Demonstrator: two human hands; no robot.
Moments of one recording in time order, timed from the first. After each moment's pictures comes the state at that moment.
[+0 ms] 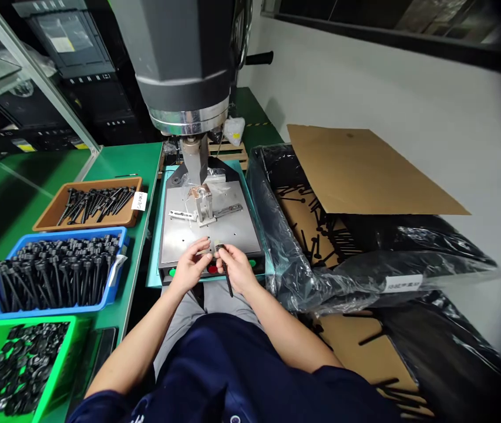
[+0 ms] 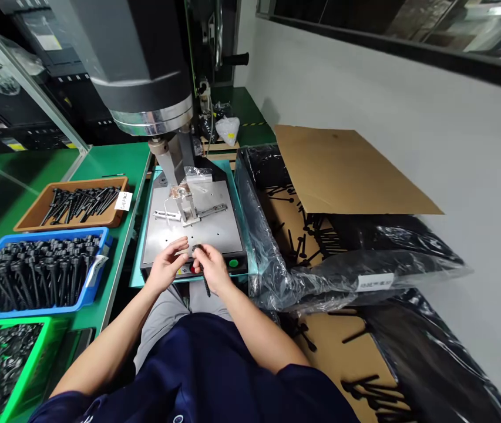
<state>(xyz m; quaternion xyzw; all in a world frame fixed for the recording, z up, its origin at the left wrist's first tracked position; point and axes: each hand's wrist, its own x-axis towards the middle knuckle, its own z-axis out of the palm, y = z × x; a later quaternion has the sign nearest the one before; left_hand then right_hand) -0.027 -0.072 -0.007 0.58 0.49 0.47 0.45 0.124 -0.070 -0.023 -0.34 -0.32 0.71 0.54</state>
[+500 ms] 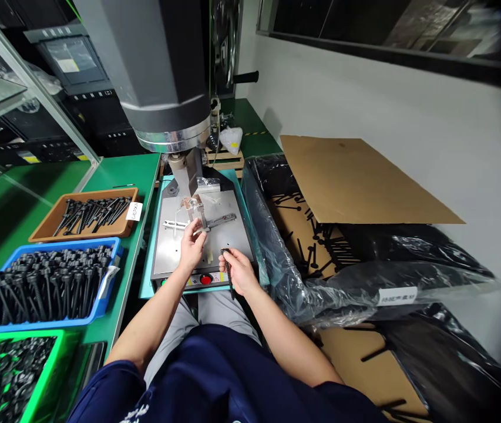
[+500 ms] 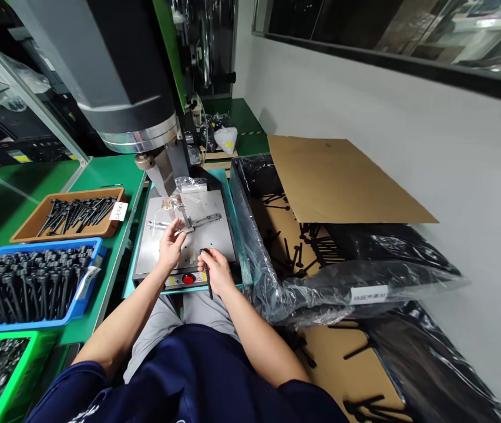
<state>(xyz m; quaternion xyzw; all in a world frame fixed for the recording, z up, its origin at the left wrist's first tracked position) 0.005 0.016 -0.019 0.54 0.49 0.59 0.35 0.156 -0.045 -0.036 -0.36 -0.23 0.72 0.55</state>
